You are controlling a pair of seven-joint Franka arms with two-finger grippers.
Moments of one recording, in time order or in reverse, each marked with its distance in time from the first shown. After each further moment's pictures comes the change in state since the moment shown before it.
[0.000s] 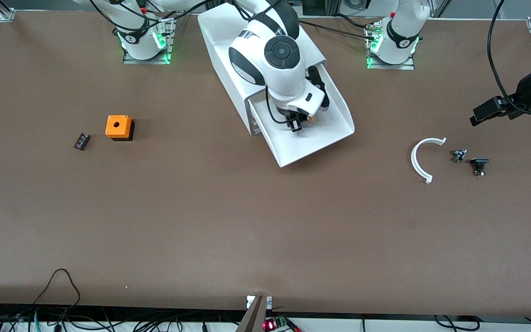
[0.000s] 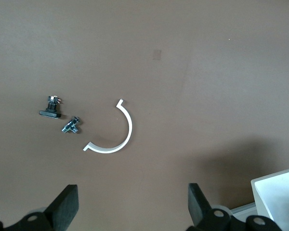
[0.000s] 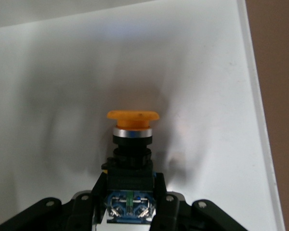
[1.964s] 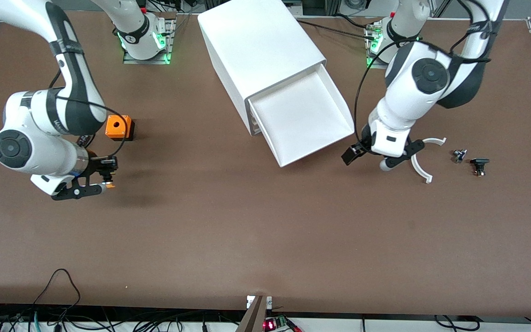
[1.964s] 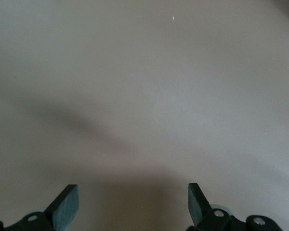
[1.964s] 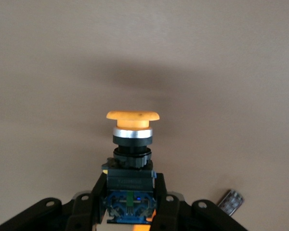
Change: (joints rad) left arm -0.087 0.187 -0.355 -0.354 -0.002 0.702 -0.800; right arm -0.685 -0.312 -0.224 -0.588 -0.034 0.051 0.825
